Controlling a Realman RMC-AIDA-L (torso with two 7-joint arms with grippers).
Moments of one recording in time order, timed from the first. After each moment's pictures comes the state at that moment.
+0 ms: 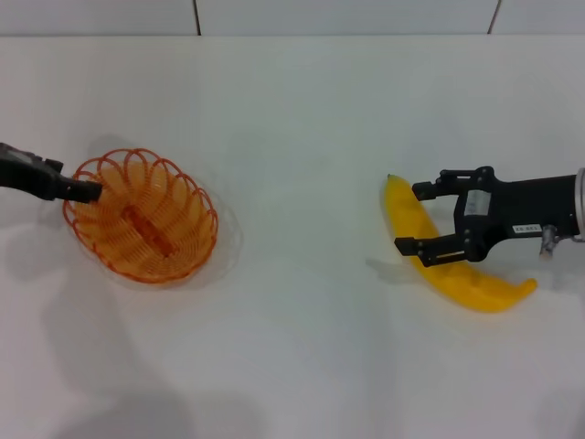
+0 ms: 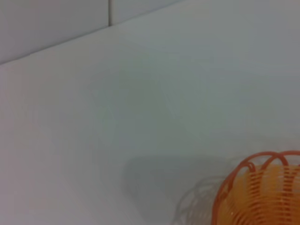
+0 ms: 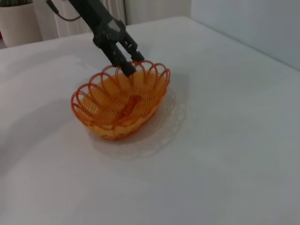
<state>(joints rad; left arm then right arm) -0.66 -1.97 0.80 0.84 2.51 1.26 -1.97 0.37 2.02 -1.14 -0.94 -1.94 -1.35 1.49</state>
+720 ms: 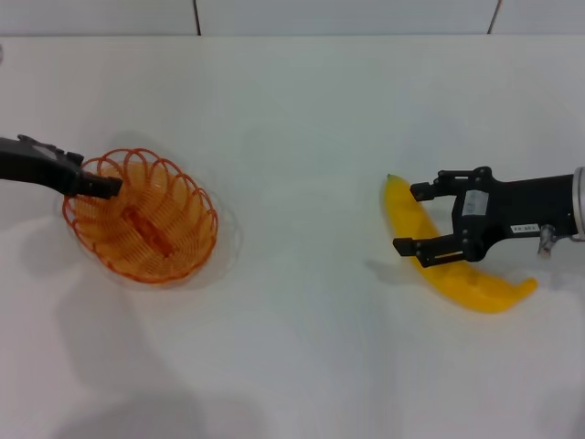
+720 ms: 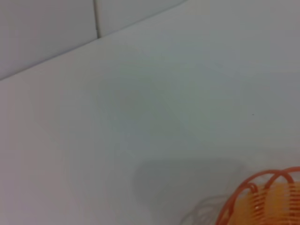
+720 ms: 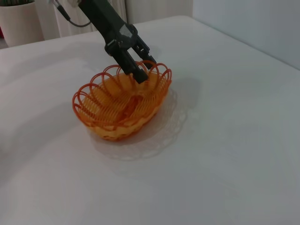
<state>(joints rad) -0.68 -2.00 0.82 0.80 2.51 1.17 -1.93 0.38 2.02 -1.14 -0.94 -1.95 -1.36 1.50</state>
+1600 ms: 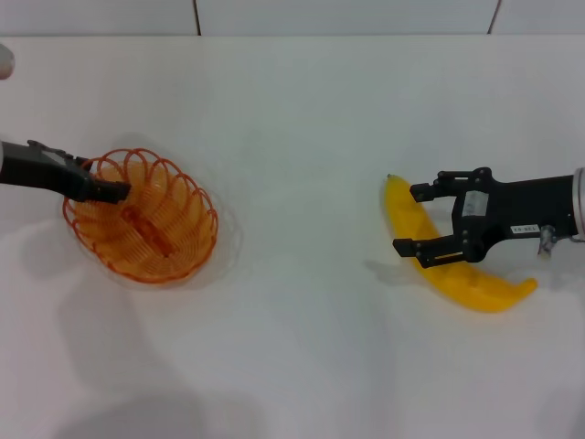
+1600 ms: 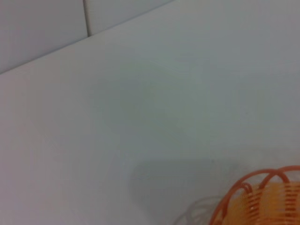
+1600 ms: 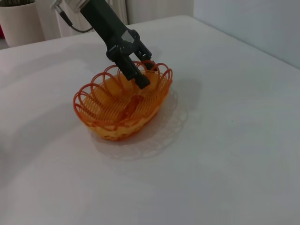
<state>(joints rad) -0.69 -2.01 0.82 0.76 2.50 1.15 -1.90 0.38 2.02 -1.14 -0.94 -1.95 -1.36 1.50</state>
